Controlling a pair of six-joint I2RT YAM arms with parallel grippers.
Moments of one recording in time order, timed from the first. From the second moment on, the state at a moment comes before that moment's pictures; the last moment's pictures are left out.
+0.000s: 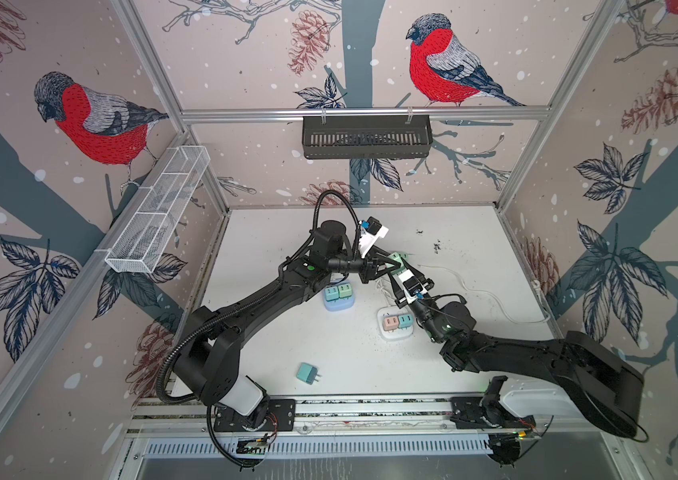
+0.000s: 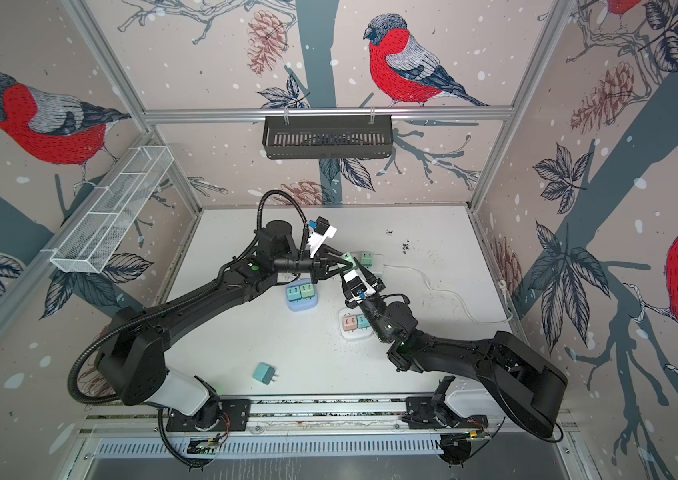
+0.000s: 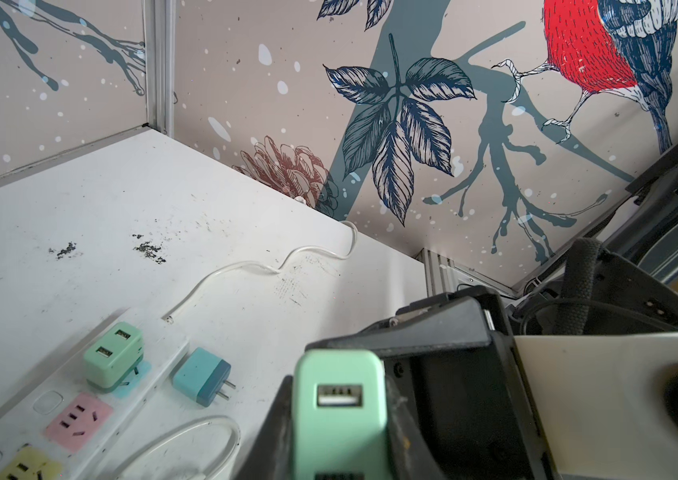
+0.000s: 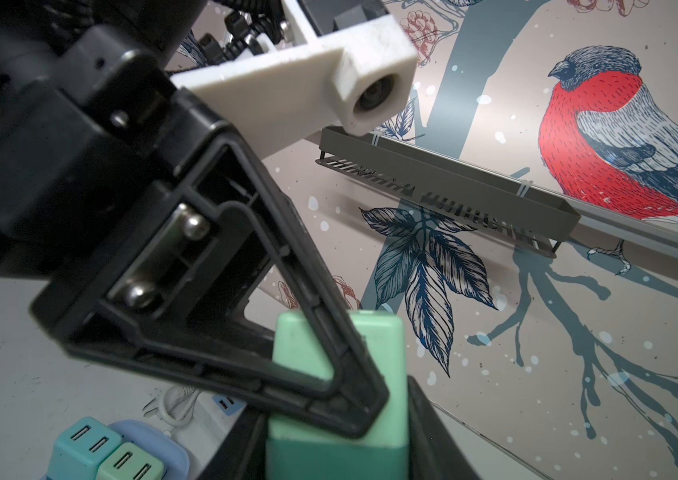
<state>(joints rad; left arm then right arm) -0.64 1.54 1.13 0.12 0.83 -0.15 0.91 1.29 0.37 1.18 0.30 -0.45</state>
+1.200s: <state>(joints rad) -0.49 1.92 1.43 -0.11 0.68 0.50 0.31 1.07 0.19 0.93 0.42 0.16</state>
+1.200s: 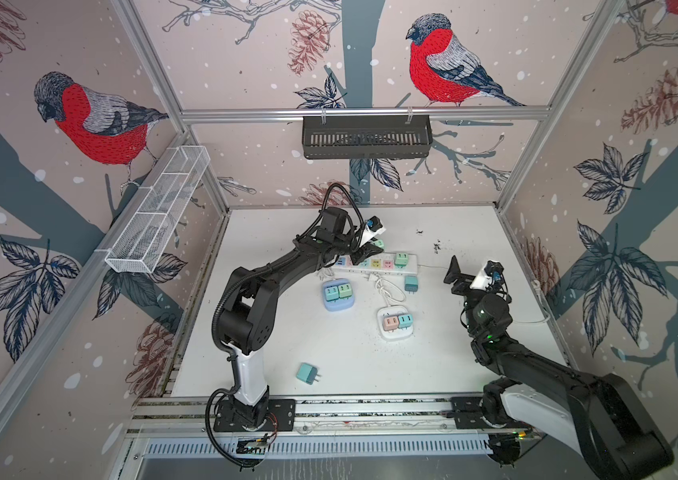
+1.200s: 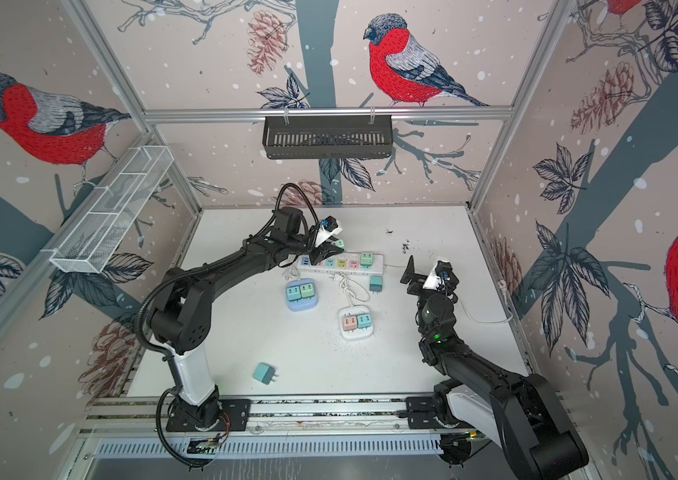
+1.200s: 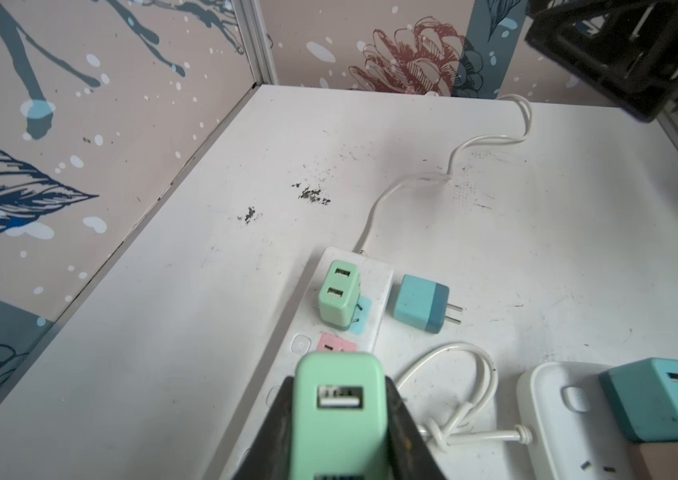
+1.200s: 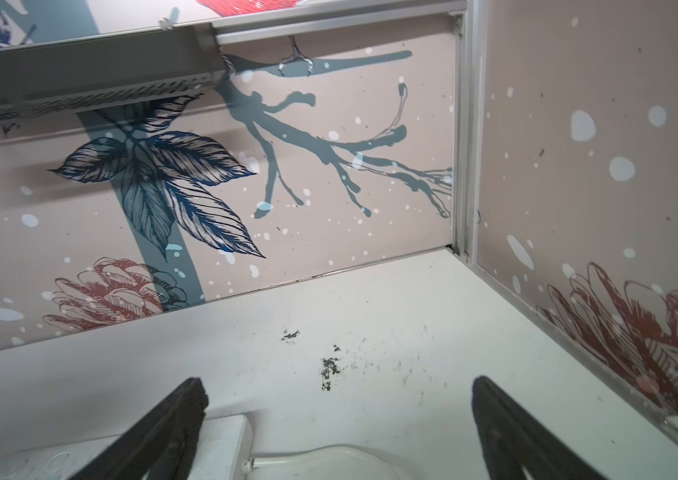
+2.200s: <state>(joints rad) -0.49 2.22 1.69 -0.25 0.73 0.65 0.28 1.12 0.17 0.90 0.35 0.29</state>
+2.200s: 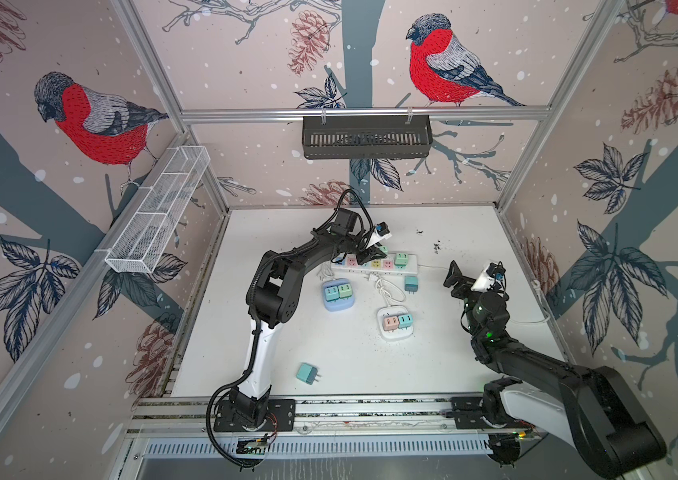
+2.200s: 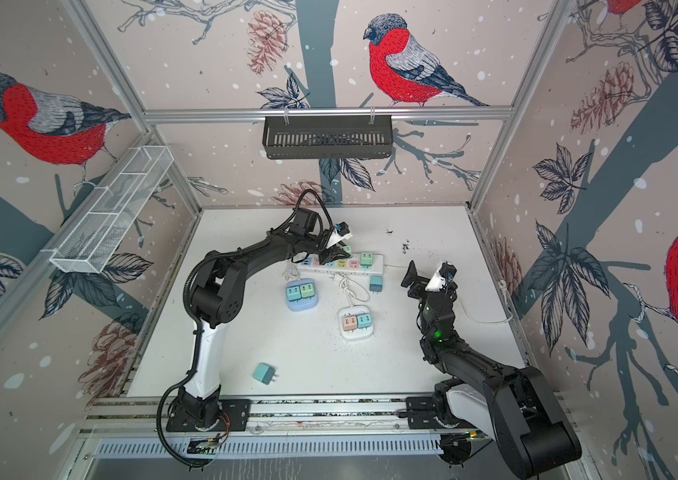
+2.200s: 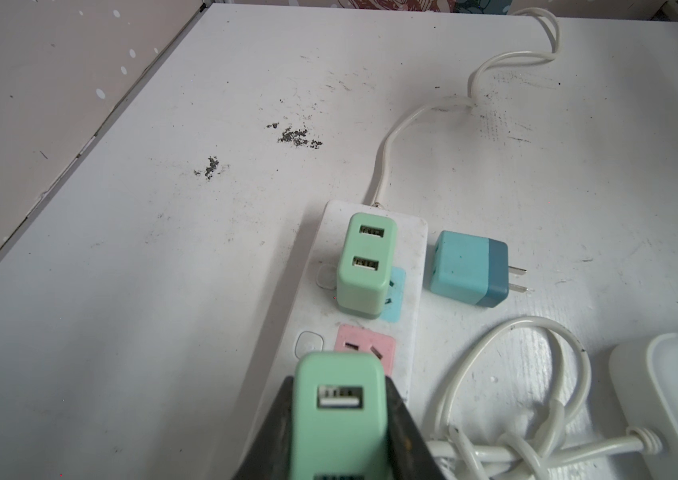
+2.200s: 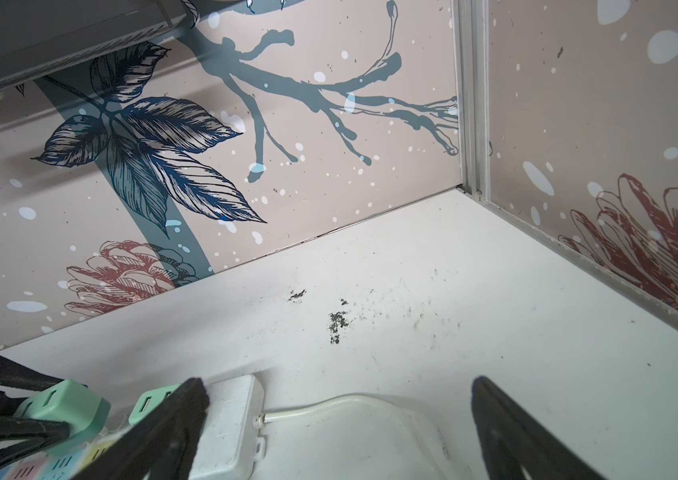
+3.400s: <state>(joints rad) -0.52 2.39 1.90 -0.39 0.78 0.76 0.28 1.12 0.17 0.90 0.35 0.30</state>
